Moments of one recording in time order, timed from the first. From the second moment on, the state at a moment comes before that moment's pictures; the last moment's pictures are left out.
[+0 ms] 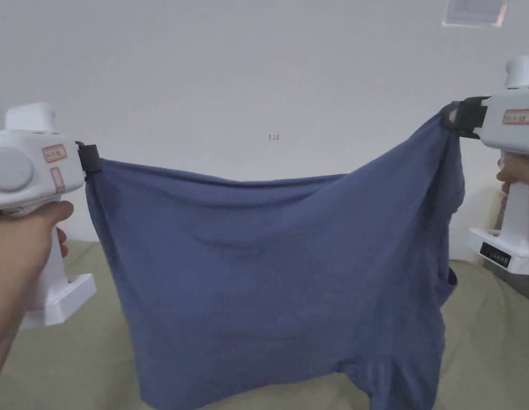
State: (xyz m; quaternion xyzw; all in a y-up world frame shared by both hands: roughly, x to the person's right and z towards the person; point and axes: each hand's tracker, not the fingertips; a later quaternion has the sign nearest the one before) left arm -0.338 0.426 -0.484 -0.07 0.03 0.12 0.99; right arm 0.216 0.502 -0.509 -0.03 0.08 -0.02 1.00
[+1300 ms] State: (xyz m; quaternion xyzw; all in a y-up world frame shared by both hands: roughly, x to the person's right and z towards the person) left arm -0.316 0.194 -0.333 -0.18 0.02 0.09 0.98; right arm 0.265 0.205 -0.338 -0.19 0.10 -0.08 0.97
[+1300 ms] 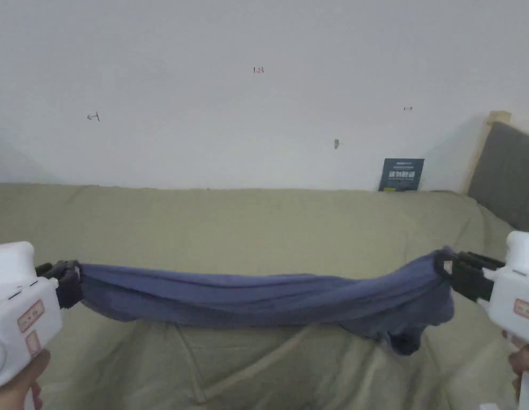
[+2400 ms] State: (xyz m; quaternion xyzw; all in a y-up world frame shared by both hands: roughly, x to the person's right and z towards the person) left arm -0.310 0.048 -0.171 -0.36 0.00 -0.02 0.93; right arm 0.204 0.079 -0.163 -0.28 0.07 -0.01 0.96
